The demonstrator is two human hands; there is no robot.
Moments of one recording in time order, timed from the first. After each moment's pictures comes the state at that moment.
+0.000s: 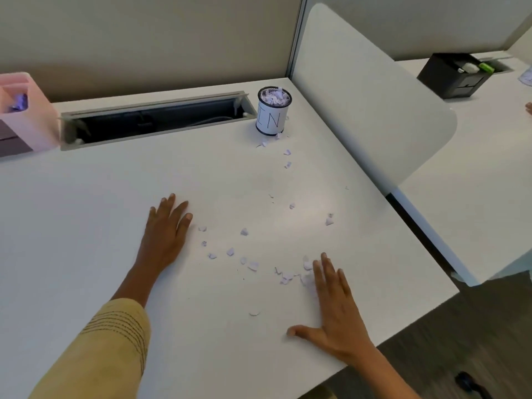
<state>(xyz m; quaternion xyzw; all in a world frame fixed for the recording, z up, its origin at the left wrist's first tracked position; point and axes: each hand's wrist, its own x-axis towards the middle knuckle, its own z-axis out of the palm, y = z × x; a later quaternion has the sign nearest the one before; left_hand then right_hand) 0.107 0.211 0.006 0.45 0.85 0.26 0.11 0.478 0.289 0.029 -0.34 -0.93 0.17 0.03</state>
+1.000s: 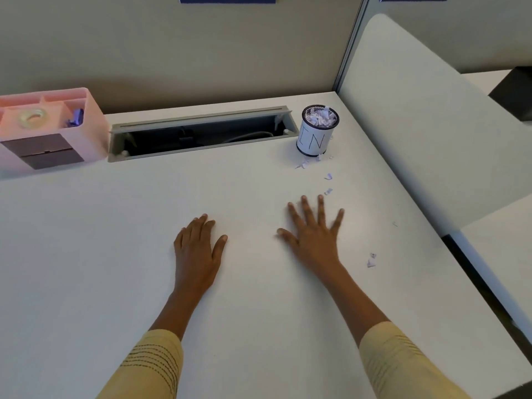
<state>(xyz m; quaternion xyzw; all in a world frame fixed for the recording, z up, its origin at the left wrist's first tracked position) 0.120 0.225 0.005 0.37 0.90 0.23 0.03 0.283 0.417 0.017 -0.36 -0.93 0.02 0.04</state>
